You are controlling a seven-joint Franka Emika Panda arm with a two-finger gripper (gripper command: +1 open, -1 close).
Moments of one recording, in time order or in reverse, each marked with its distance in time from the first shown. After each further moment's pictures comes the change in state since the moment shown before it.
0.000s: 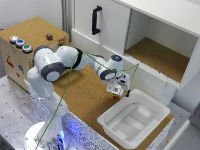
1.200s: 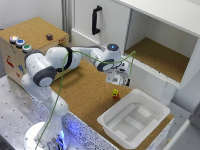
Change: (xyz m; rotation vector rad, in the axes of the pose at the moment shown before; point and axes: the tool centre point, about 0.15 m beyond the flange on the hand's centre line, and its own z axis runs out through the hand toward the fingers) arm 0.031 -0.009 -0.087 -0.045 0.141 -0.036
